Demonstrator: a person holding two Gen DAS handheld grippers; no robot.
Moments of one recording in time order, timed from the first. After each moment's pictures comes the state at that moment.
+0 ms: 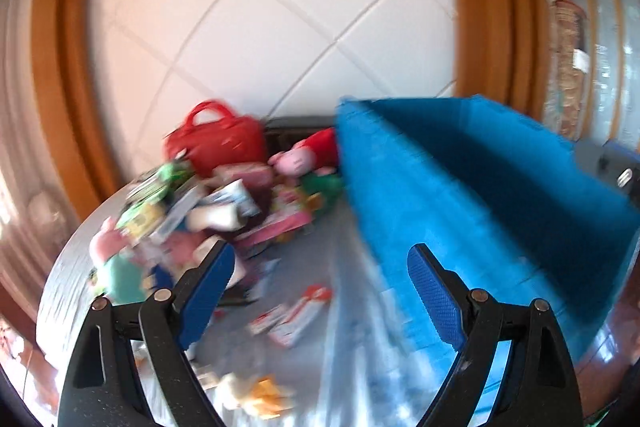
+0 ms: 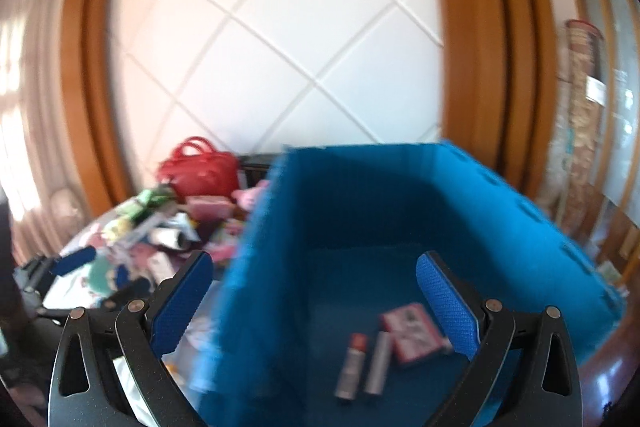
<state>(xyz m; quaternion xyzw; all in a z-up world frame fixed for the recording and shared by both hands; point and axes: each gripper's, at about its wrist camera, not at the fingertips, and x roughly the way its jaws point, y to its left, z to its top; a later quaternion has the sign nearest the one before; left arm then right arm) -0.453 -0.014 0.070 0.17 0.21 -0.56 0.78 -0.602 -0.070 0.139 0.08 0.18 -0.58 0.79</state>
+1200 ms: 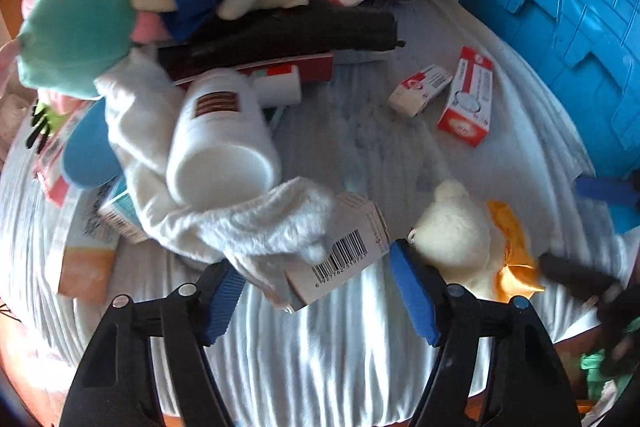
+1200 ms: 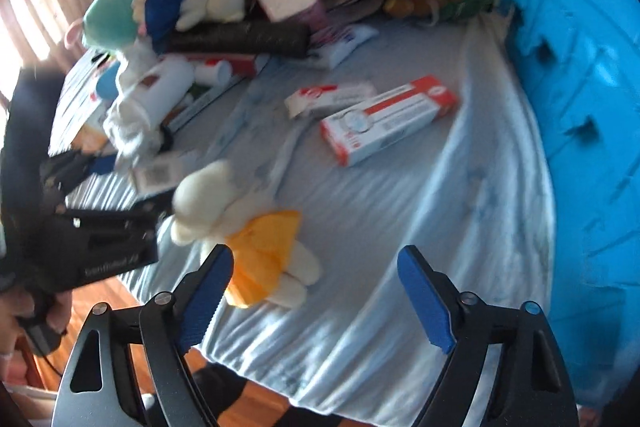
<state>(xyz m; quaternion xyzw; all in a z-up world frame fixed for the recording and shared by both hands) -0.275 0.004 -0.202 0.27 0.43 -0.51 0.69 -0.388 -0.110 -0.180 0.21 0.49 -0.41 0.74</state>
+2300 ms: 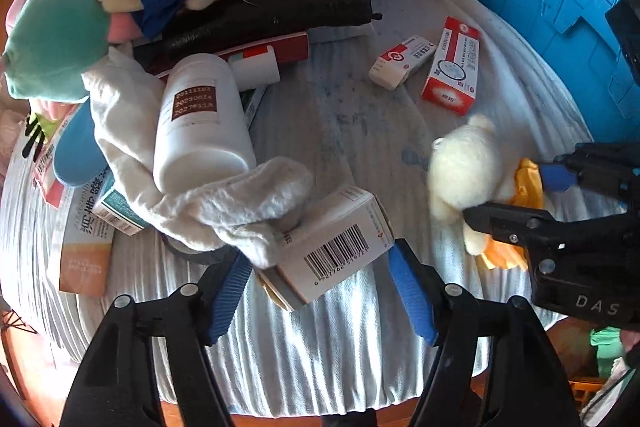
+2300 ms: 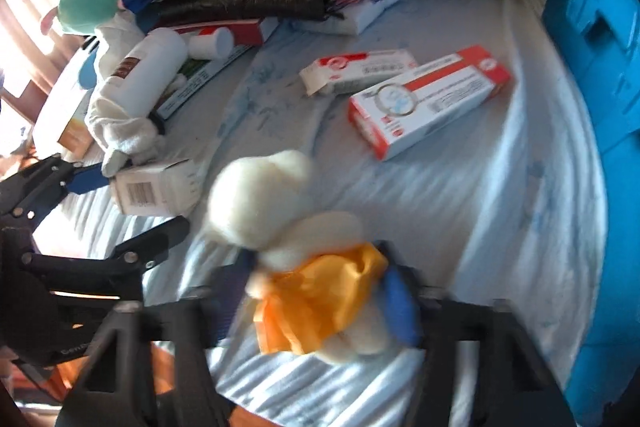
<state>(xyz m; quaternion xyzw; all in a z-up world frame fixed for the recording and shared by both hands) -0.285 0.012 -0.208 0.32 0.43 -0.50 0.67 -0.370 -0.138 -0.215 0.26 0.50 -0.37 0.73</state>
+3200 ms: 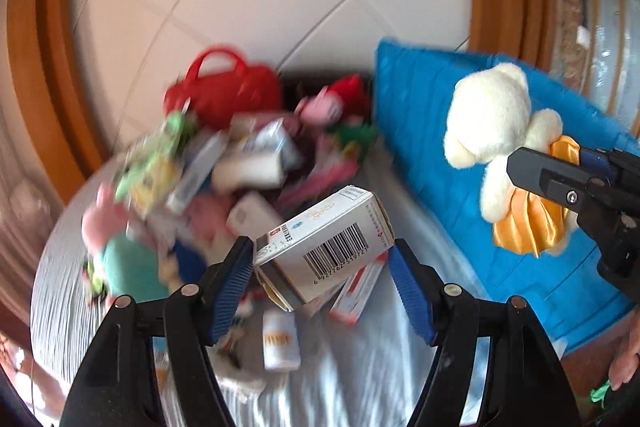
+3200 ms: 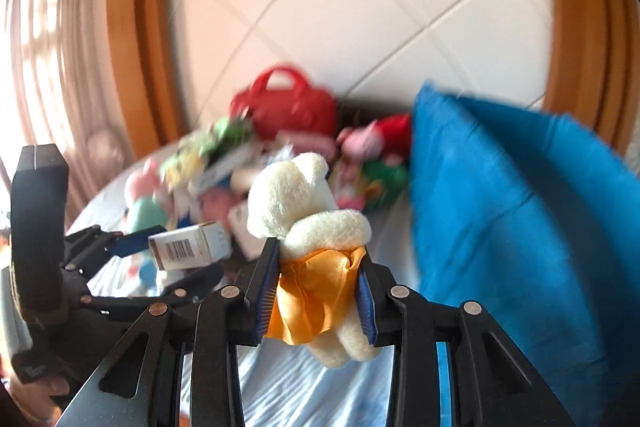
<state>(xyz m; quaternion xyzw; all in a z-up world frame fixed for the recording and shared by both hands) -0.353 -0.022 0.017 0.19 0.26 -0.58 0.75 -0.430 -0.090 0.055 0.09 0.26 -0.51 0.81</state>
